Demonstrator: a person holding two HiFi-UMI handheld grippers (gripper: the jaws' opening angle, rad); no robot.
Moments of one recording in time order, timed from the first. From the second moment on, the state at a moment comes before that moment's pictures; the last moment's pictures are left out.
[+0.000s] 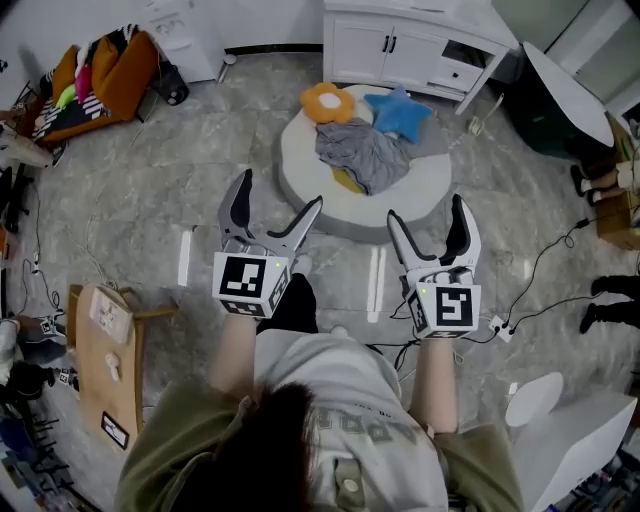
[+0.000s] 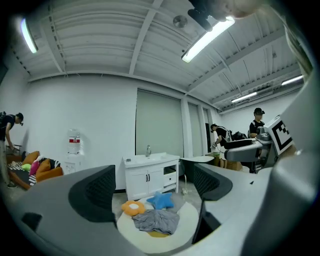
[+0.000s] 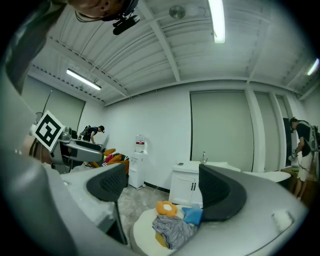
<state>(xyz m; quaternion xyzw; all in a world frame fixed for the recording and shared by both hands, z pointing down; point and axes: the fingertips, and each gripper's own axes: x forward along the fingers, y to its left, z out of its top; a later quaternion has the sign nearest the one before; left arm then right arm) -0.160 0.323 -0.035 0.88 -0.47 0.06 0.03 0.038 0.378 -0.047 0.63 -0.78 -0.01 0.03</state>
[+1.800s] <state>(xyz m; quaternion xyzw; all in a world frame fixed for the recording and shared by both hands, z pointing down) -0.048 -0.010 0.486 0.86 -0.13 0.49 0.05 0.095 0.077 0.478 0.56 -0.72 0.23 0.34</state>
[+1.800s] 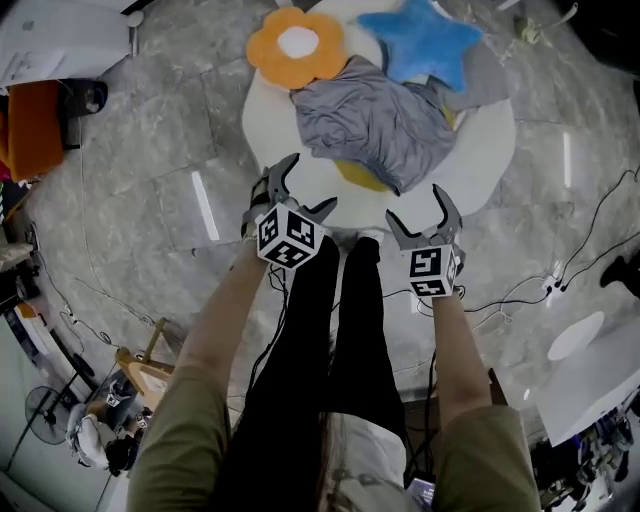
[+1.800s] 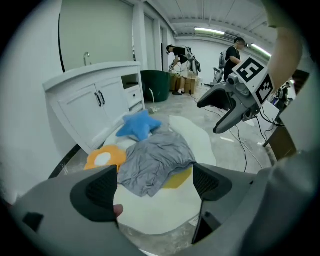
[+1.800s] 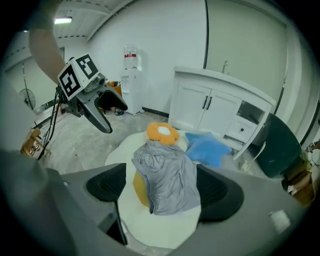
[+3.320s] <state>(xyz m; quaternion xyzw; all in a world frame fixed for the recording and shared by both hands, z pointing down) -0.057 0.001 0.778 0.76 0.06 0.64 -0.06 0.117 0.133 0.780 0.41 -0.69 0.22 0.55</state>
